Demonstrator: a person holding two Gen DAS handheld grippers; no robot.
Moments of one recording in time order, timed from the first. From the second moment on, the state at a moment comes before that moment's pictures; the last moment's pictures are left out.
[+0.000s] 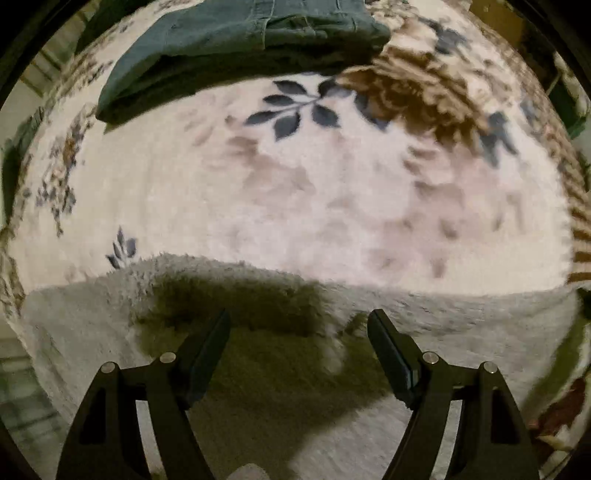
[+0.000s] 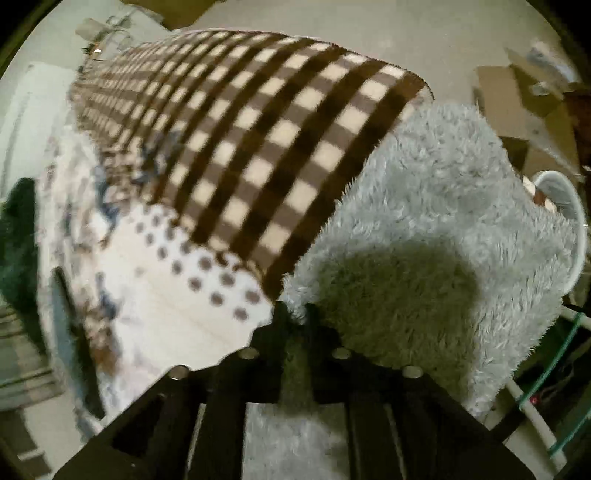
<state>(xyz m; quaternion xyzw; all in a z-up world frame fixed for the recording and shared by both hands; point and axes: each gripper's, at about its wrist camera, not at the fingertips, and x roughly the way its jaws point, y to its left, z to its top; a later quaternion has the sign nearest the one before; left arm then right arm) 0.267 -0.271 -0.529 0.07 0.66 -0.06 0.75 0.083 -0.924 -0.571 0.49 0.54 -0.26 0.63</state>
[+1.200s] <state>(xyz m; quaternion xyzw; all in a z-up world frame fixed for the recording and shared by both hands) 0.179 -0.439 -0.568 0.20 0.65 -0.18 0.72 -0.137 -0.971 -0.569 0.60 0.40 -0.35 0.60</state>
